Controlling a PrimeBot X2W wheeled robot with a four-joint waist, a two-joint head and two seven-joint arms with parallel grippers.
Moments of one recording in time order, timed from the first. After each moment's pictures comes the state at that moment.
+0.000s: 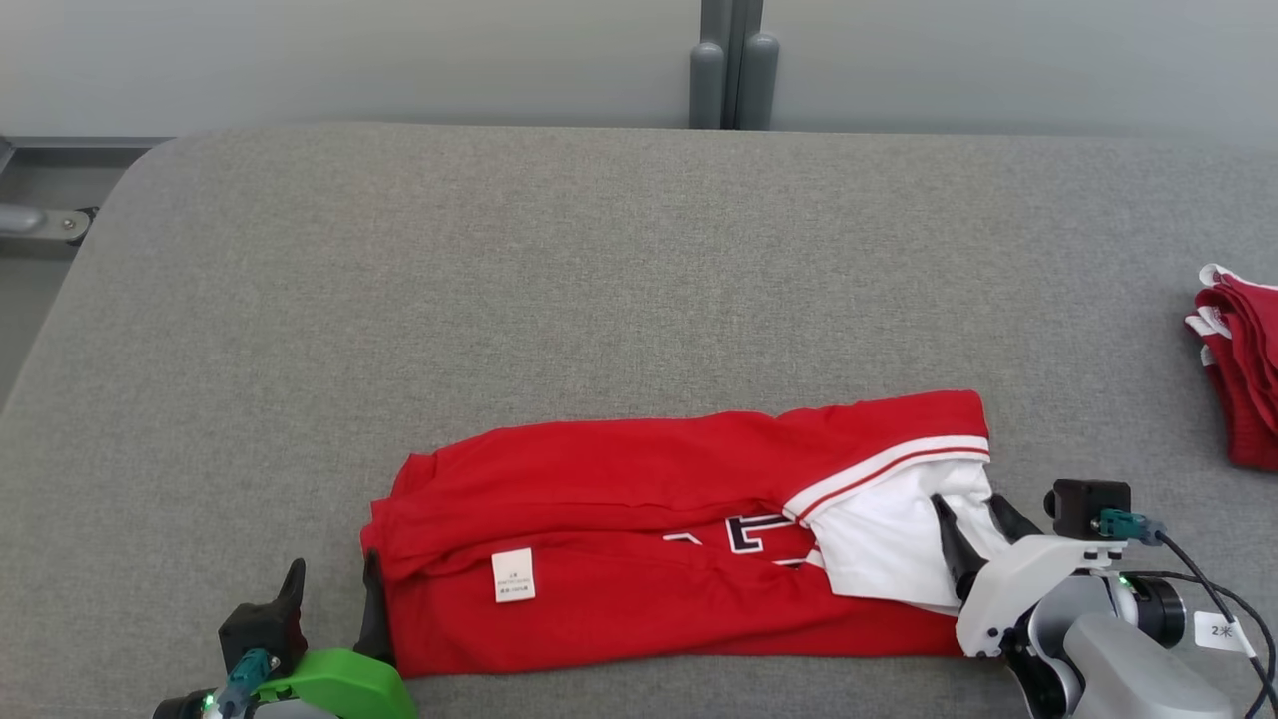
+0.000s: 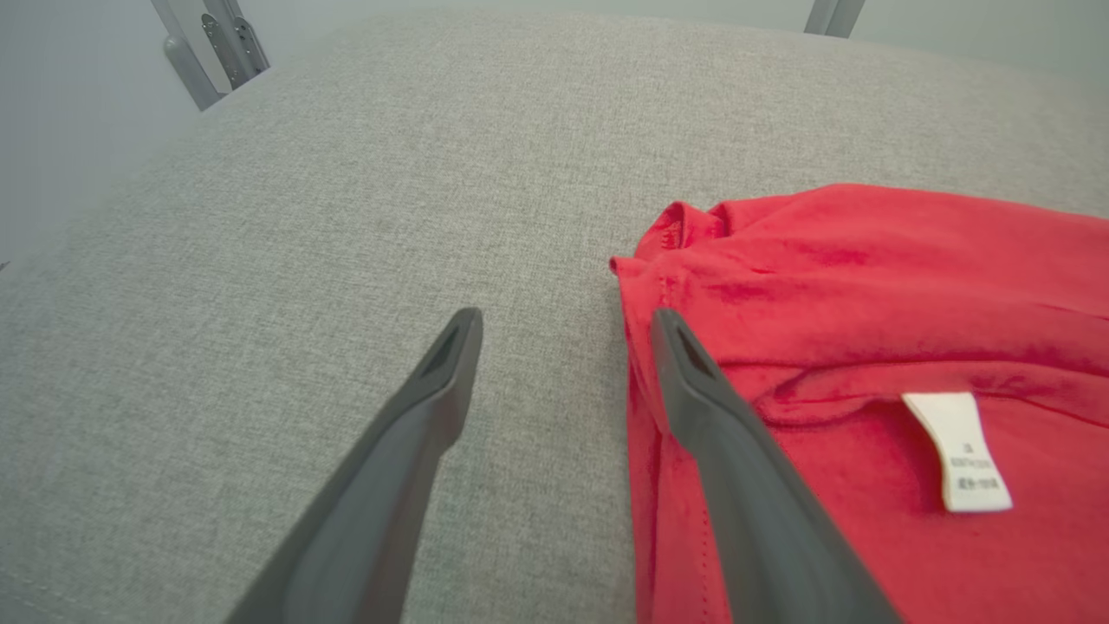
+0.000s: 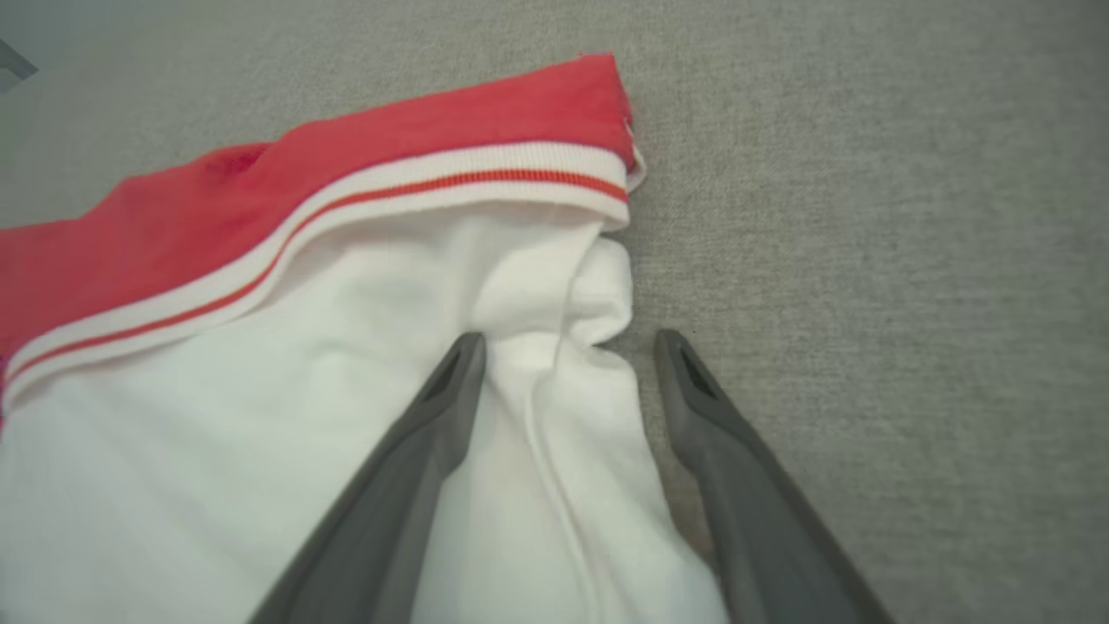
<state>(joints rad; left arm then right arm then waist) -0.12 0.05 -0.02 0.59 -0.17 0.00 -0.26 -0.42 -0.24 0.48 0.94 0.70 0.13 -0.24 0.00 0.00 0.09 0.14</state>
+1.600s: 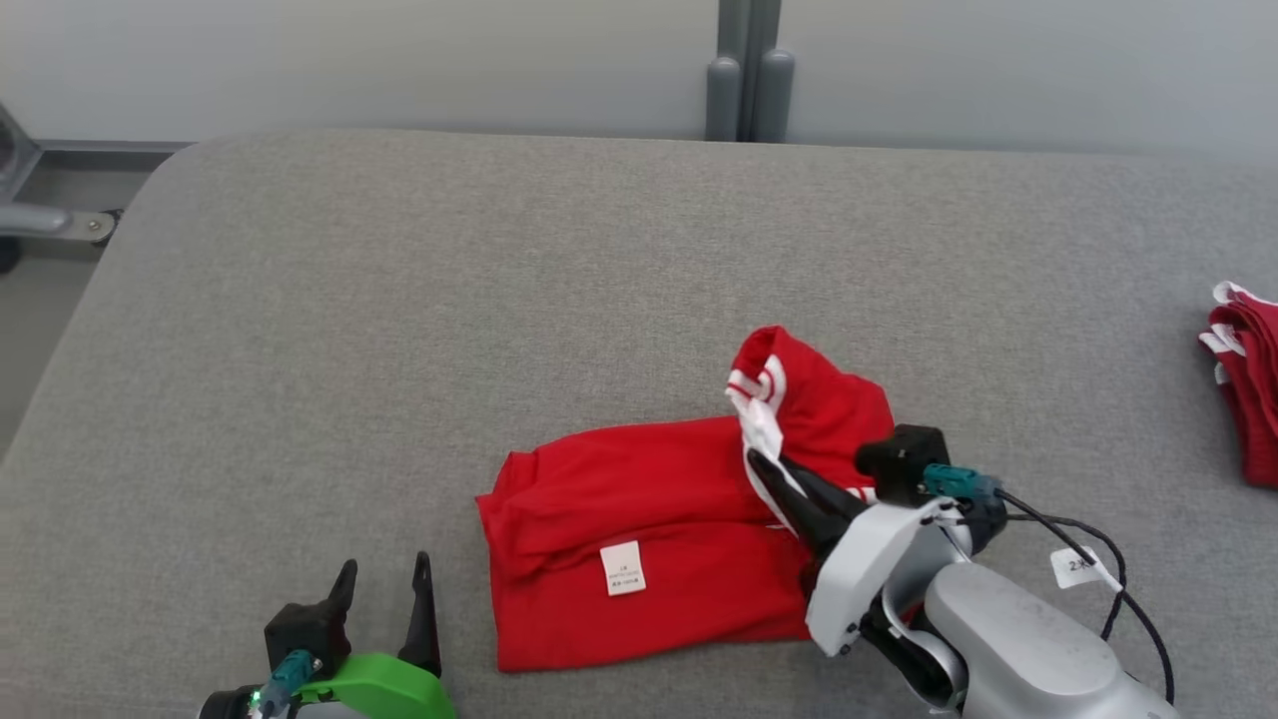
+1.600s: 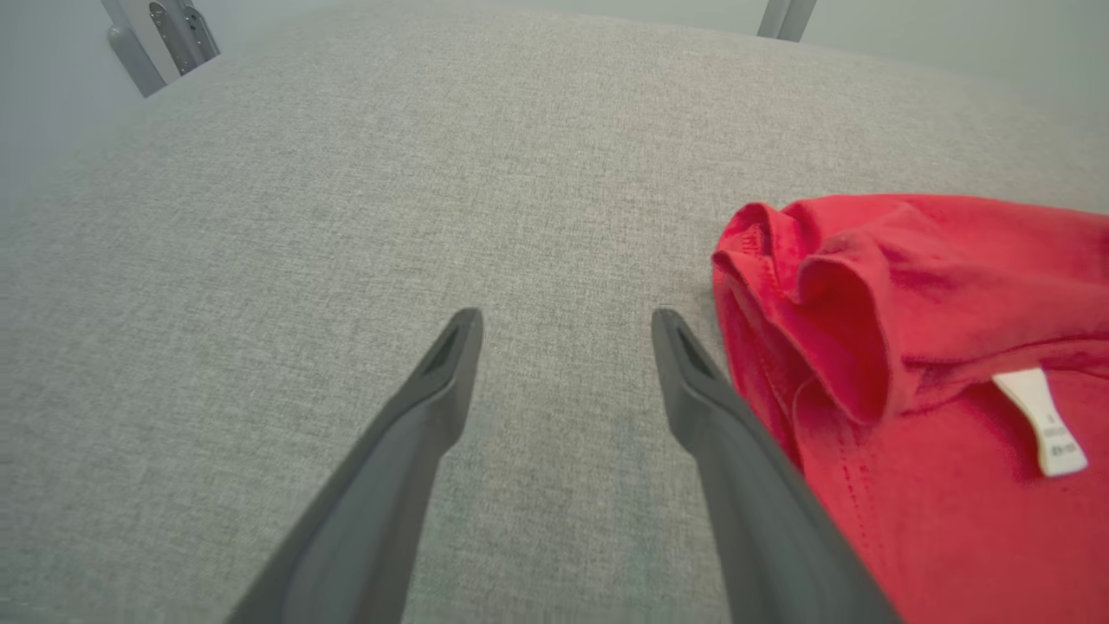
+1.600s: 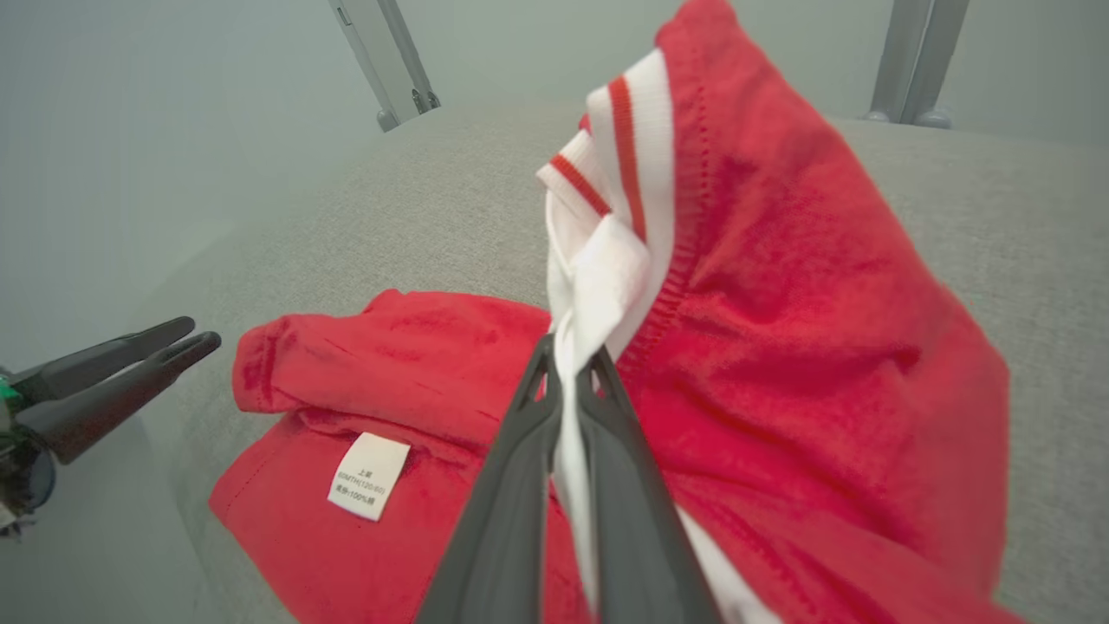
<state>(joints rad) -0.11 0.05 -0.12 0.59 -0.23 0.00 -0.26 -0.46 -0.25 0.75 0.53 0.66 0.13 -0.20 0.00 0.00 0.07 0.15</state>
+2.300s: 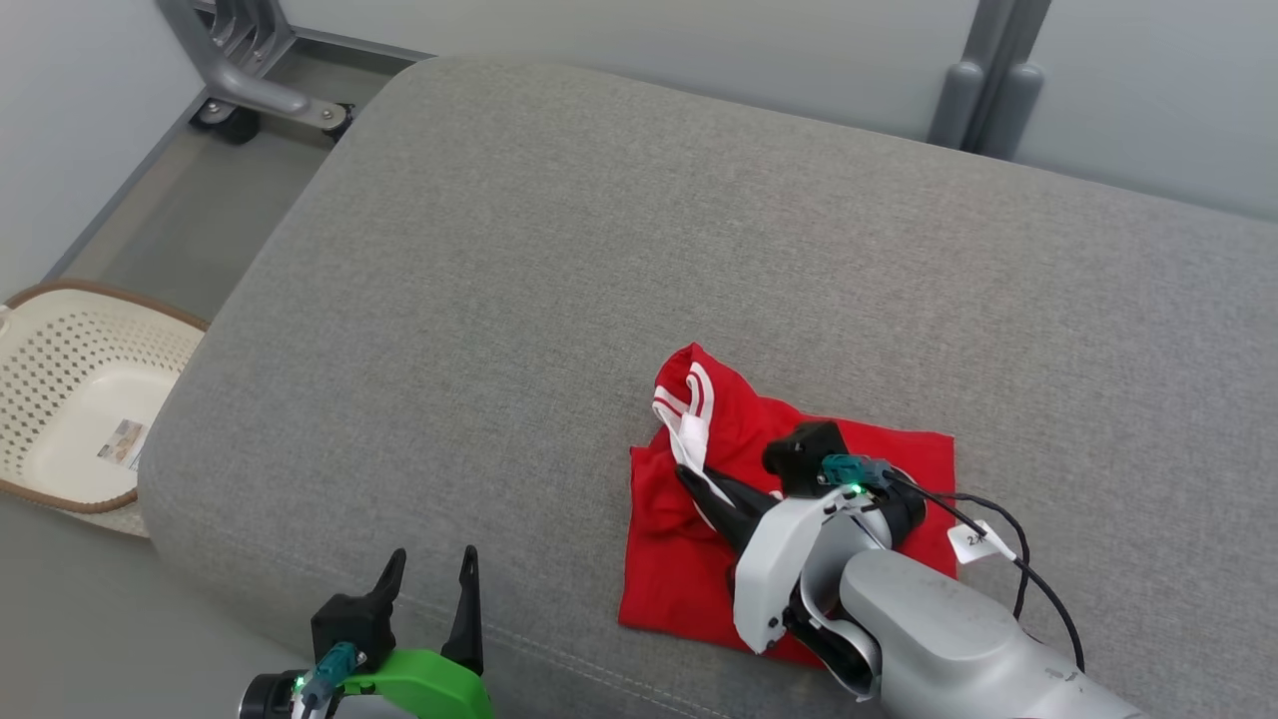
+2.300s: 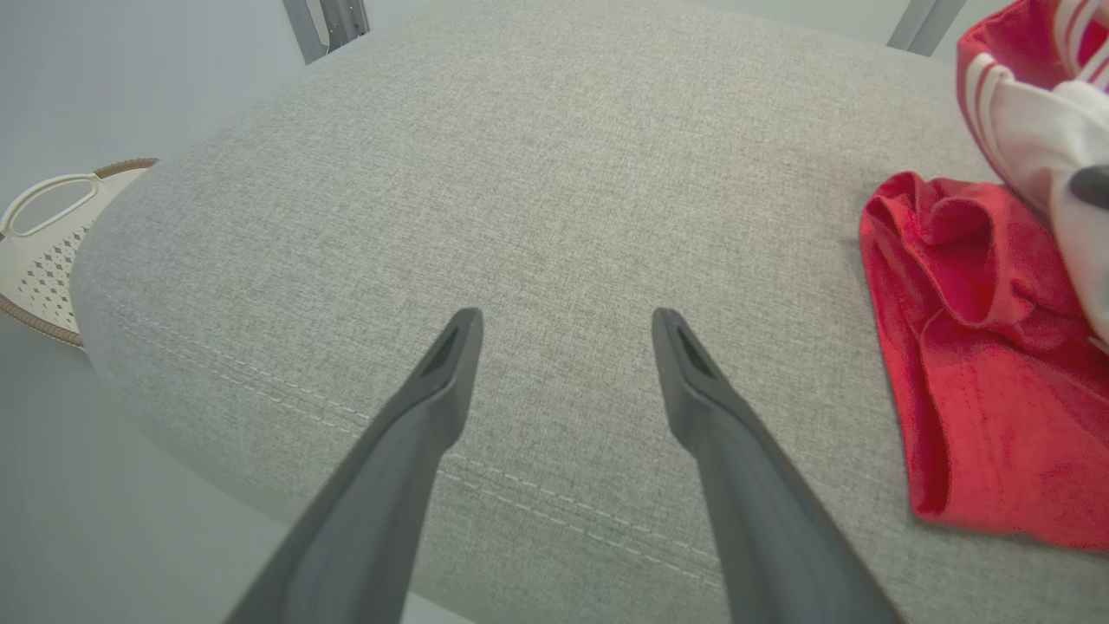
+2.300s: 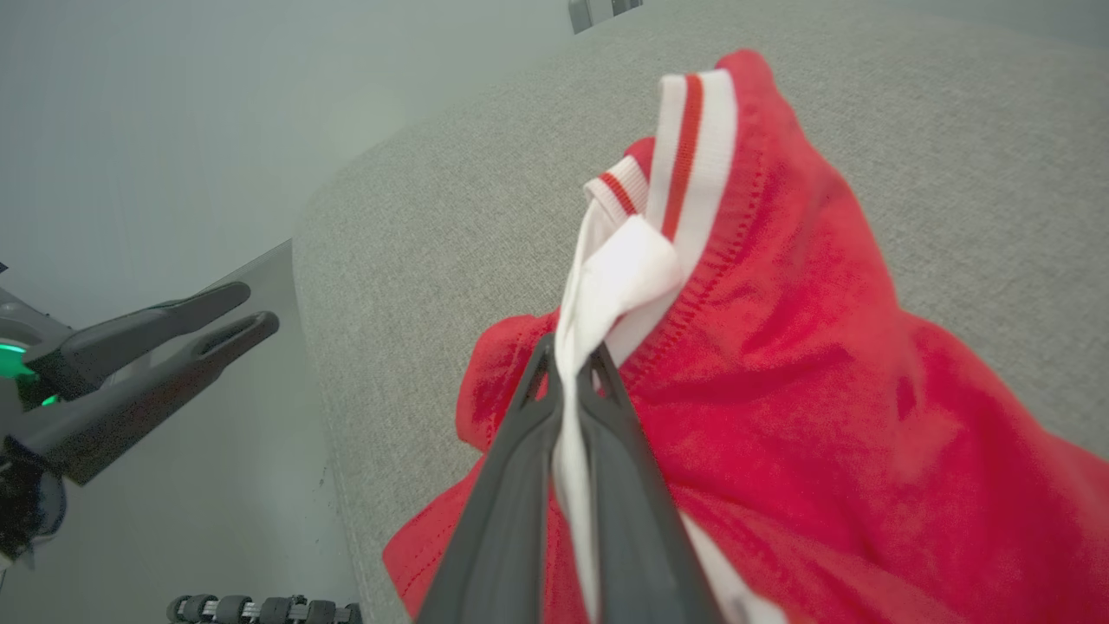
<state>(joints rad) -0.12 0.05 -0.24 0.57 -0.27 0.01 -0.26 -0.62 -0.10 0.96 0.78 0.75 0.13 -0.22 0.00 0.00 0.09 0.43</state>
